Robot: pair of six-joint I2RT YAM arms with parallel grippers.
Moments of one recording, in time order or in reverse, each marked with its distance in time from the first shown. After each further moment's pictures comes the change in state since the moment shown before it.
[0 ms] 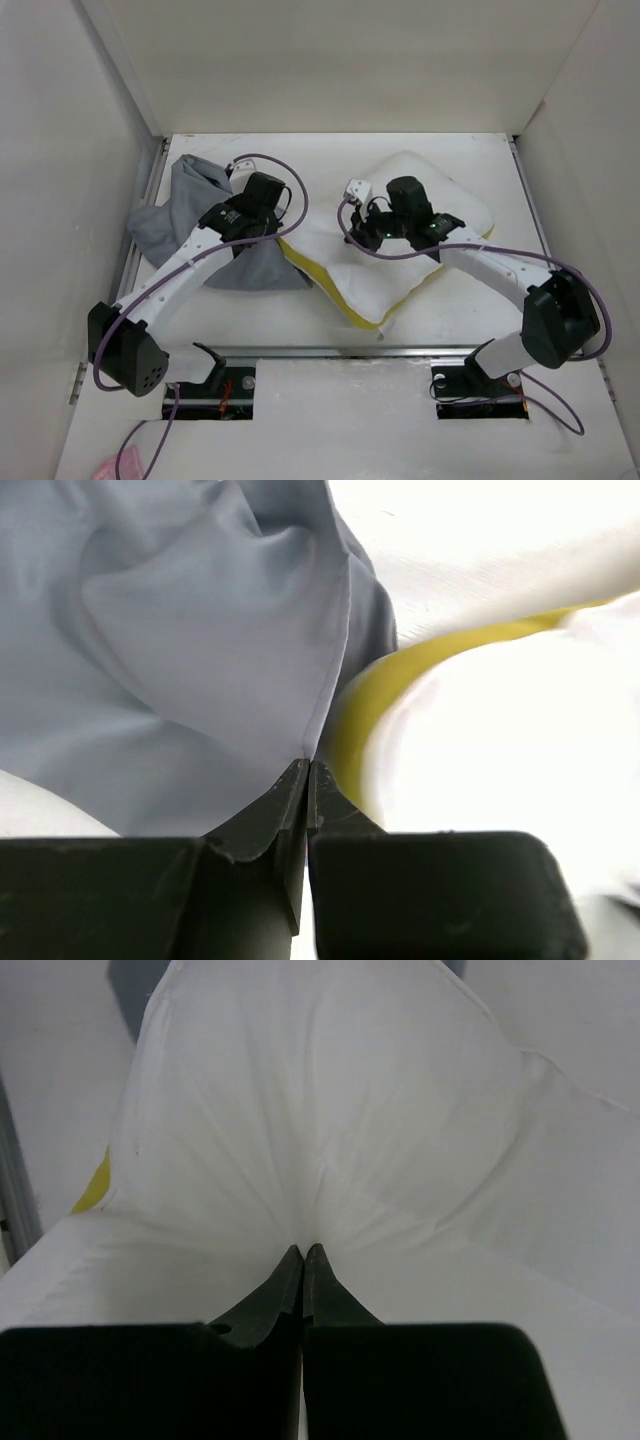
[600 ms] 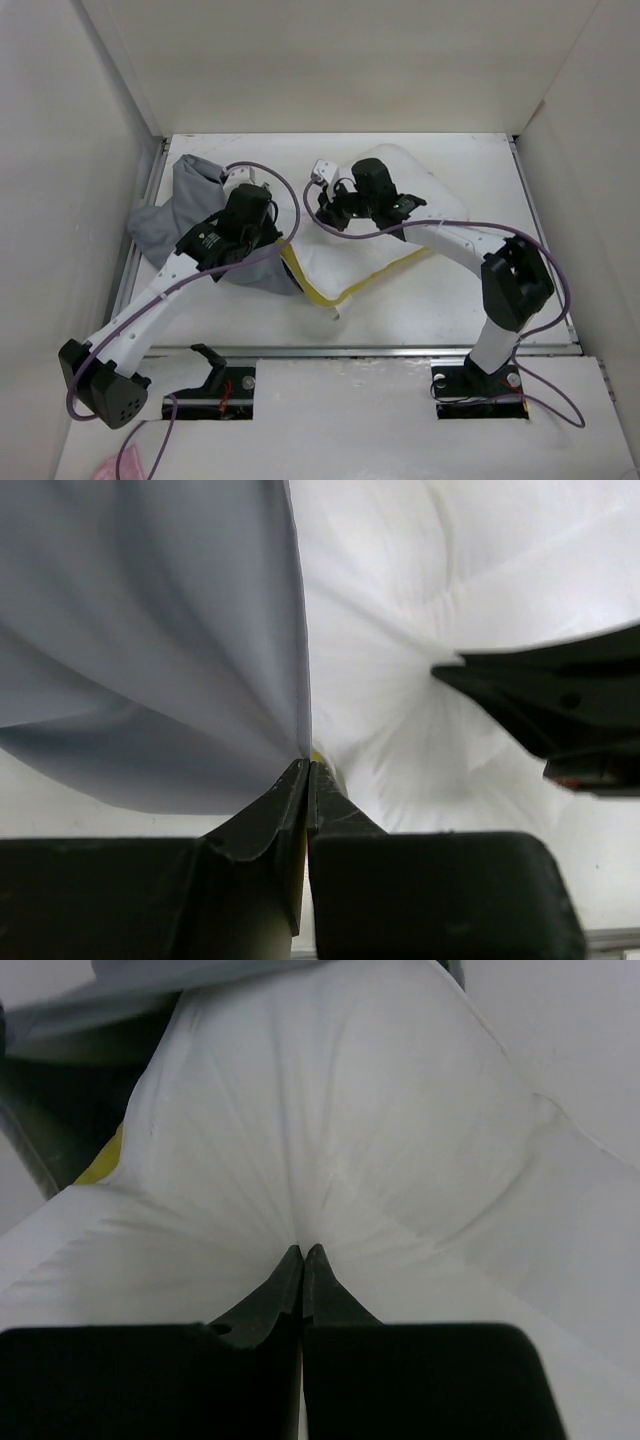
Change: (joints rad) left arm -0.056 -0.197 -0.052 0.023 0.124 0.021; right arm 0.108 0.280 0.261 0.087 0.039 -0.005
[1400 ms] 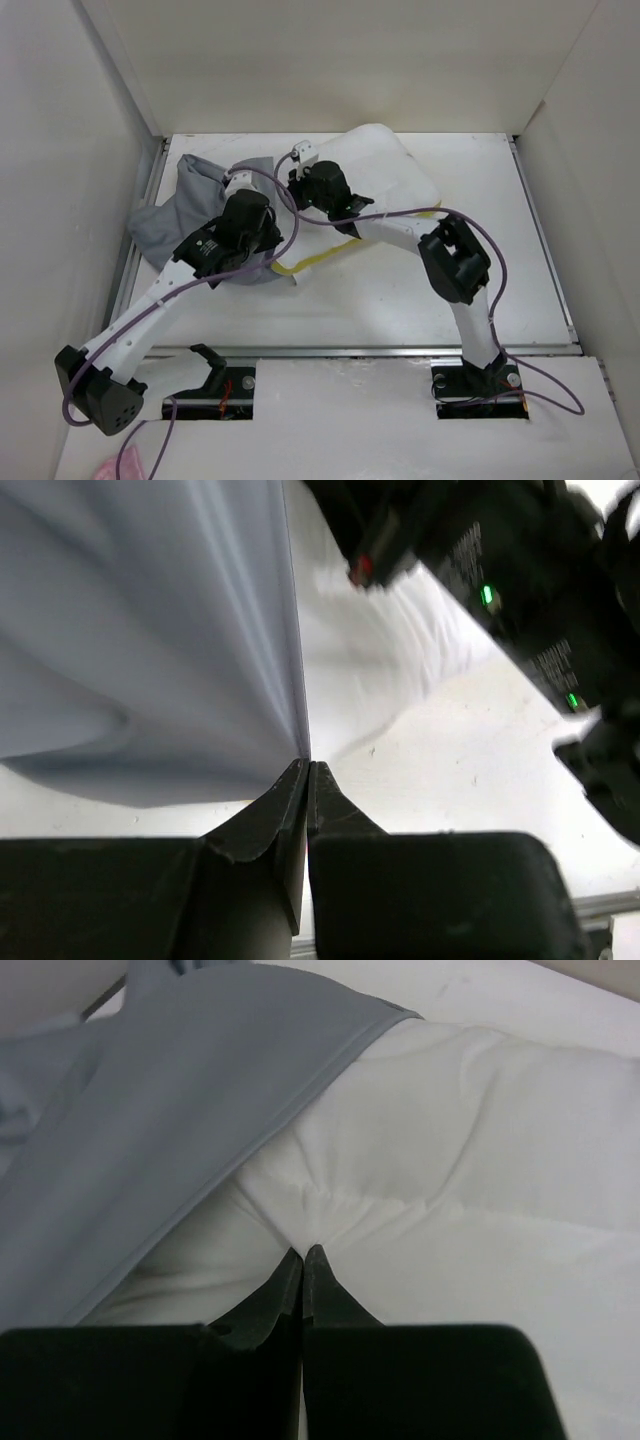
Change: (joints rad) left arm -0.011 -0.038 -0.052 0.038 0.056 0.009; right arm 0.091 0.361 0.266 0.326 0.446 0.365
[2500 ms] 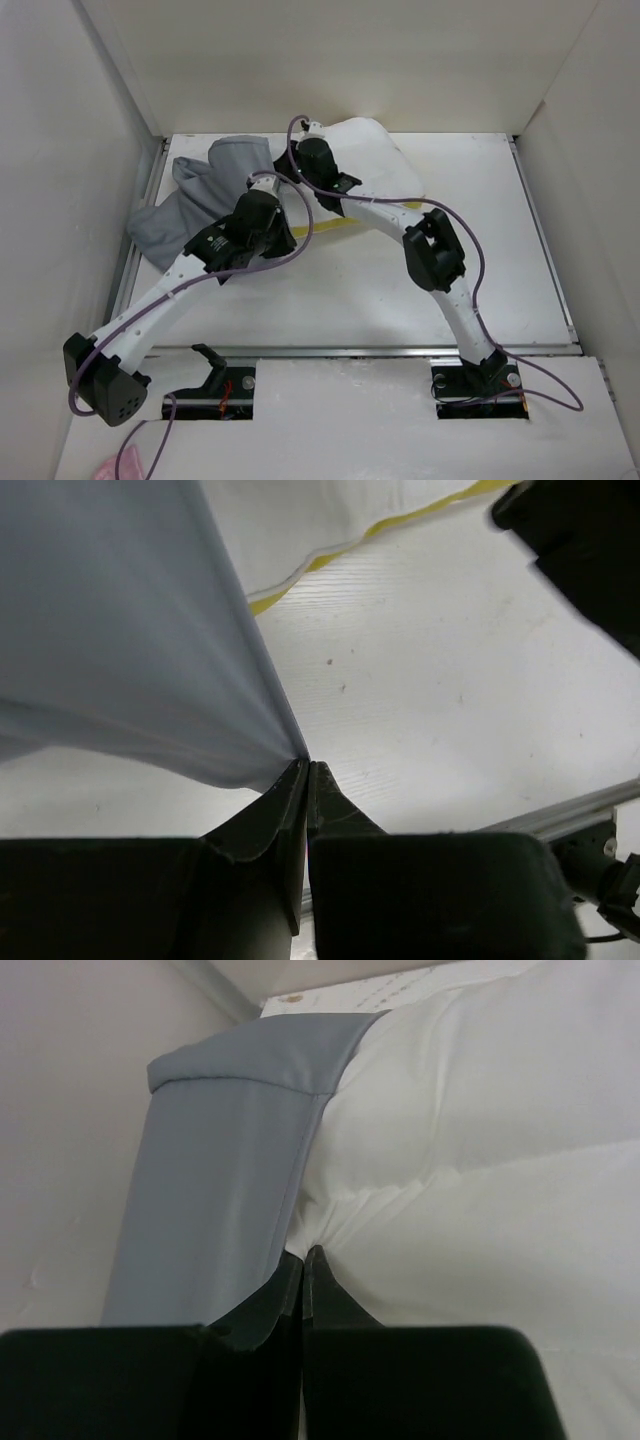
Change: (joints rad) left arm -0.019 0.021 -0.024 0.000 0.183 0.067; right arm -0.035 0.253 0.468 -0.156 0.107 0.546
